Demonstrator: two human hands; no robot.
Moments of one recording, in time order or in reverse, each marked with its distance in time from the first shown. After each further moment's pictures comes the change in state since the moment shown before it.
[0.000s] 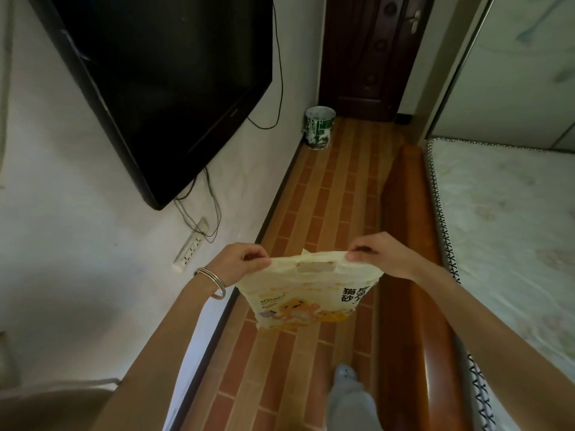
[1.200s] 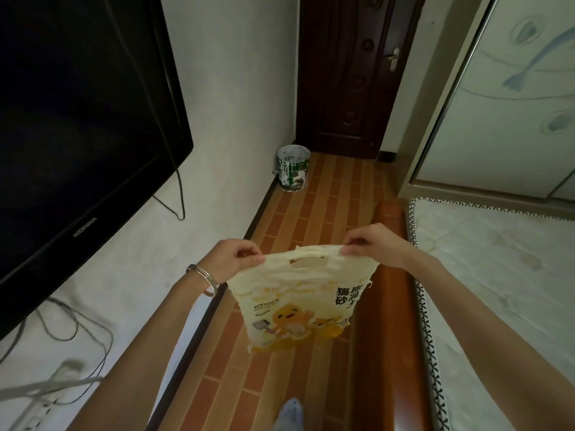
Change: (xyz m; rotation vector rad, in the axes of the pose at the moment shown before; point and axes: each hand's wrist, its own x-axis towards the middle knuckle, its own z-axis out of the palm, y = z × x) left_hand 0.474 0.118 -0.013 -0.074 0.068 0.064; right_hand 0.282 0.248 -0.328 -0.152 0.024 -0.039
